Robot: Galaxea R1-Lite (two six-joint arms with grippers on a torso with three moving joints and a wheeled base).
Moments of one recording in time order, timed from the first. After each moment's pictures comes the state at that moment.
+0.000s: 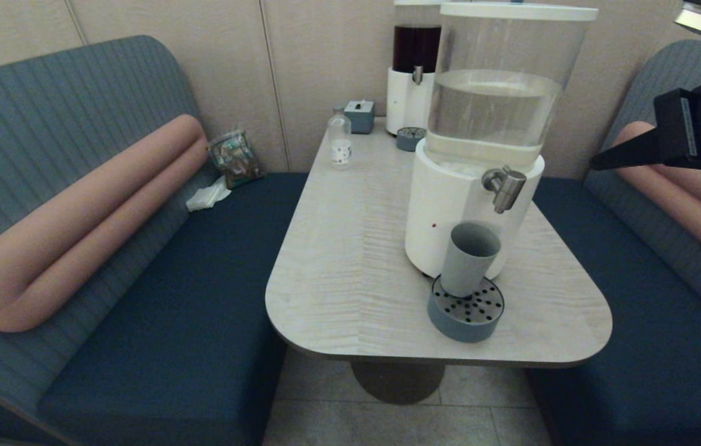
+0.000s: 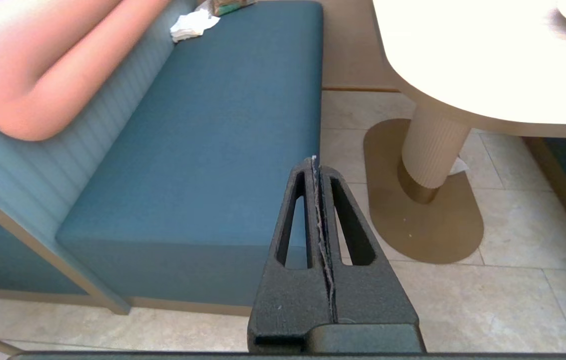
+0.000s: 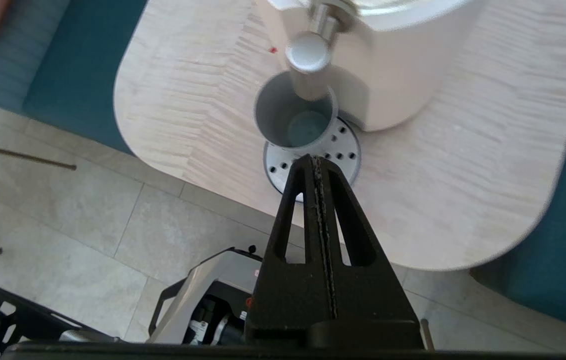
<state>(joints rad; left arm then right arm) 0.01 0.00 0.00 0.01 0.01 0.00 0.30 1.57 -1.83 0.79 0.11 0.15</state>
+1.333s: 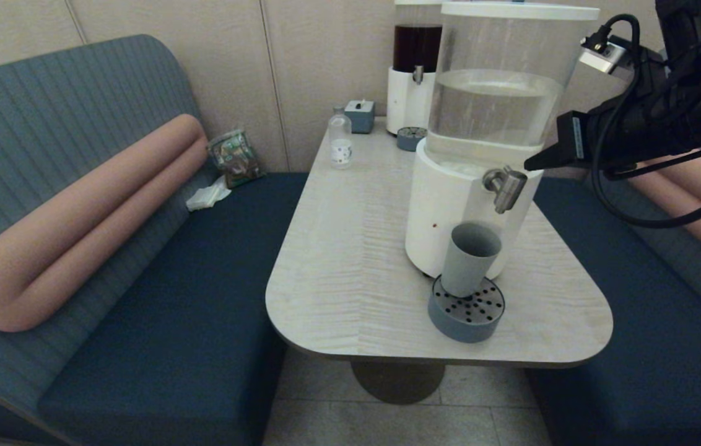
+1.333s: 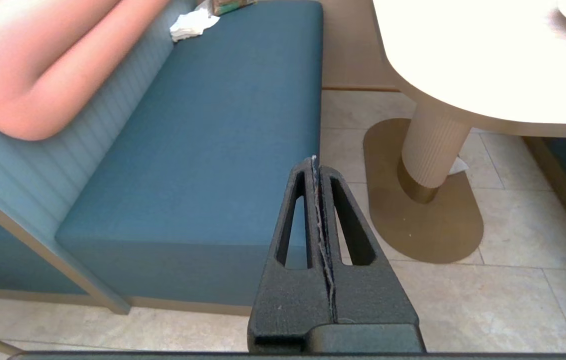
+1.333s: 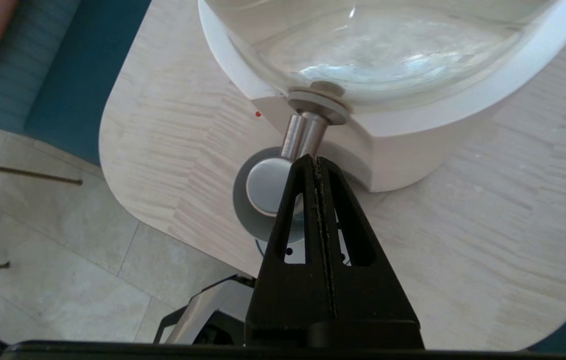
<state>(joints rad) 0.01 0.00 0.00 0.01 0.01 0.00 0.24 1.80 -1.93 0.65 0.19 0.15</state>
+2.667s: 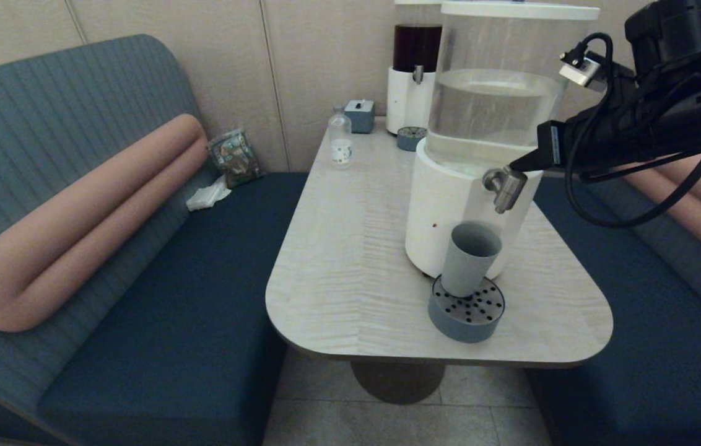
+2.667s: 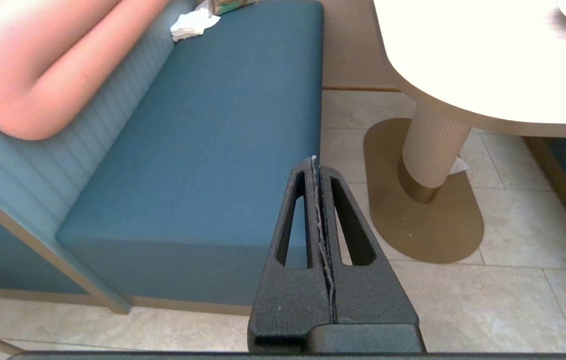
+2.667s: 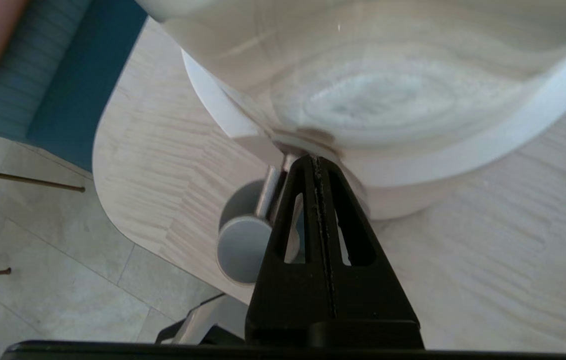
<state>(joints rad) 0.01 0.00 0.00 0.01 0.01 0.00 0.23 1.87 -1.93 0.56 0.23 0.14</state>
